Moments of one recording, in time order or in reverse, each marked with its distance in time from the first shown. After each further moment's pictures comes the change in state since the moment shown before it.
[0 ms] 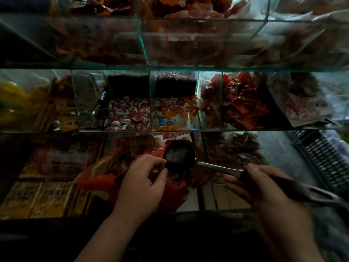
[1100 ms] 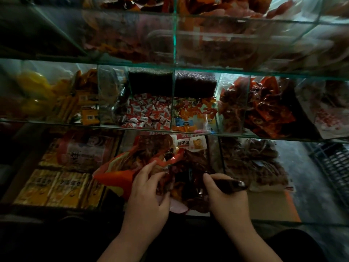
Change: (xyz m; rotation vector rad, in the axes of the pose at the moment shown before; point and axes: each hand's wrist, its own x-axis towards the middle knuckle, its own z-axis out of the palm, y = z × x) left_hand -0.036 -0.036 -0.002 0.241 -0.023 -0.208; right_hand 0.009 0.077 0.061 -0.637 -0.093 0.075
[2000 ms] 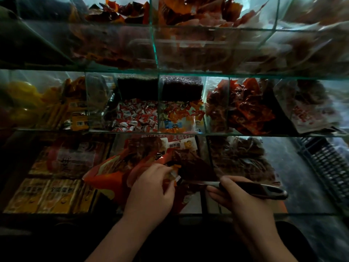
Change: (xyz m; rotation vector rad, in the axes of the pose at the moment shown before) left_hand 0.014 0.038 0.000 0.031 0.005 0.213; right_hand -0.017 -0.011 -0.057 0.547 0.022 0.264
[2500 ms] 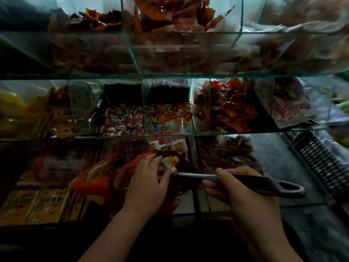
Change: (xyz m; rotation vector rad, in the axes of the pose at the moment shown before) left_hand 0.024 0.005 0.026 0.061 -0.093 -0.130; right_hand -0.031 -0.036 -0.009 0.041 -0.041 -0.191
